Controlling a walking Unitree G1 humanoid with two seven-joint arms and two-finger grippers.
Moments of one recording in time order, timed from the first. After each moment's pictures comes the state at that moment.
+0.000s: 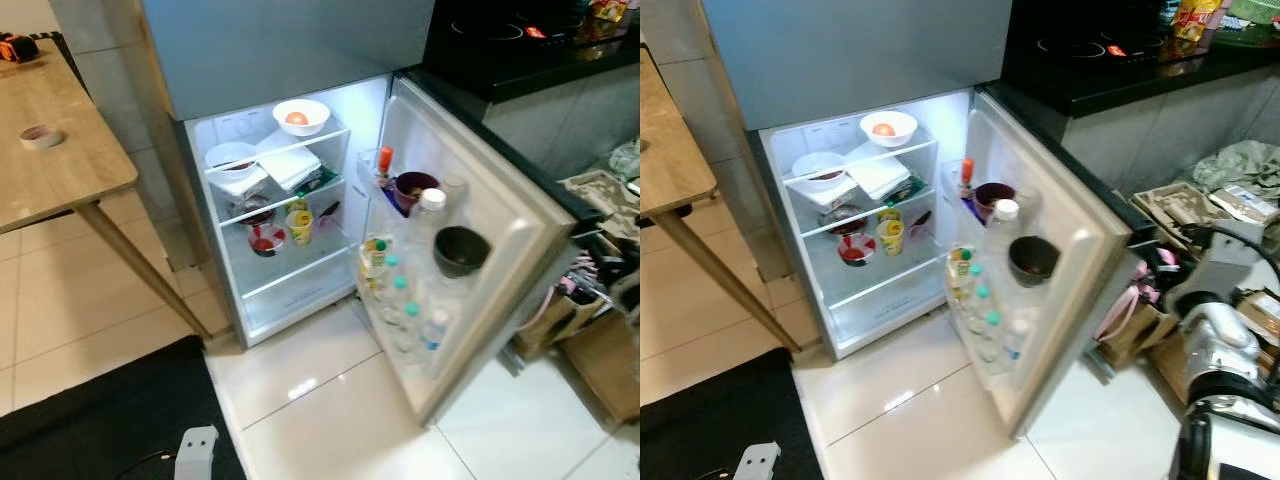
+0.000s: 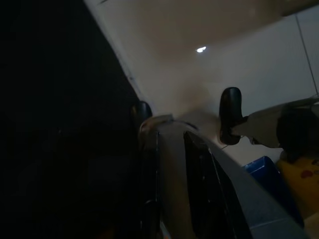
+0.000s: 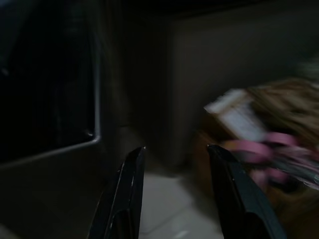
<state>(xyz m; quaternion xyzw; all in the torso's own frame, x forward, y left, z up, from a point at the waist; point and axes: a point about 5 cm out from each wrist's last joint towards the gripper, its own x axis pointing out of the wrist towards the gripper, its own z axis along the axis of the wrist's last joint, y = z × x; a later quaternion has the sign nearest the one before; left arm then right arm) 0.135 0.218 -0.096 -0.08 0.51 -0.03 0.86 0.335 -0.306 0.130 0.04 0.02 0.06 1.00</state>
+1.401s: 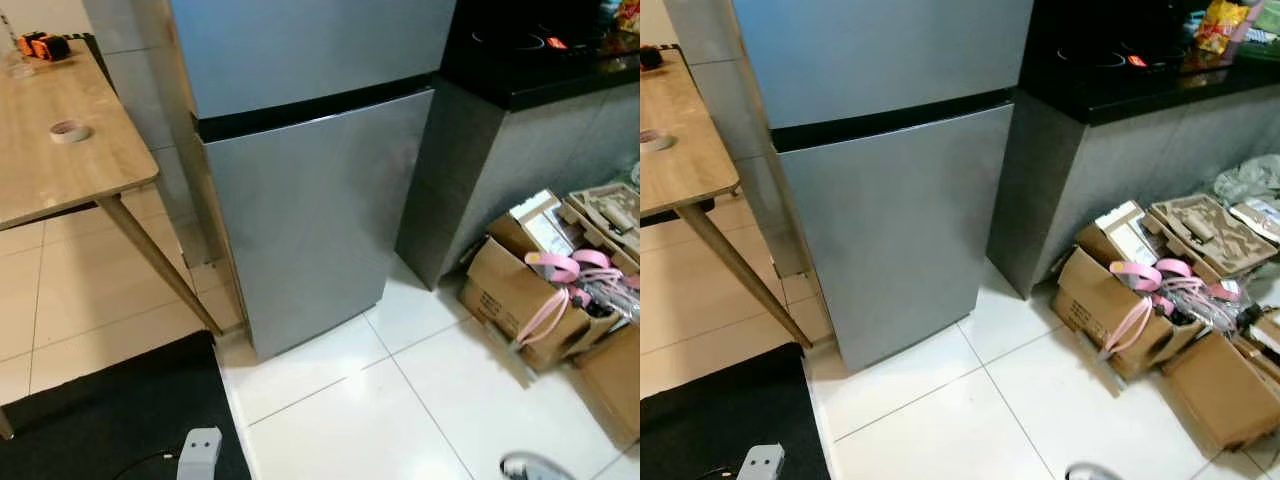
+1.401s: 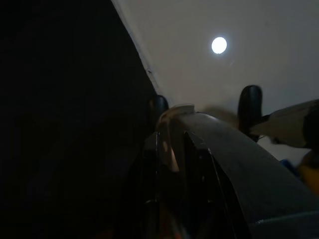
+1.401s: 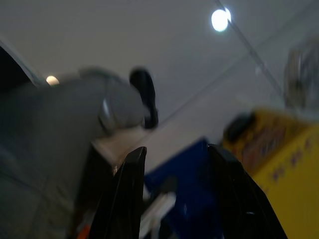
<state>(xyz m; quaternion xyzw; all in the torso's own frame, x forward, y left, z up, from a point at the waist) 0.134 0.218 -0.097 -0.03 0.52 -0.02 0.86 0.094 -0.242 -0.104 0.09 0.56 -0.07 0.82</state>
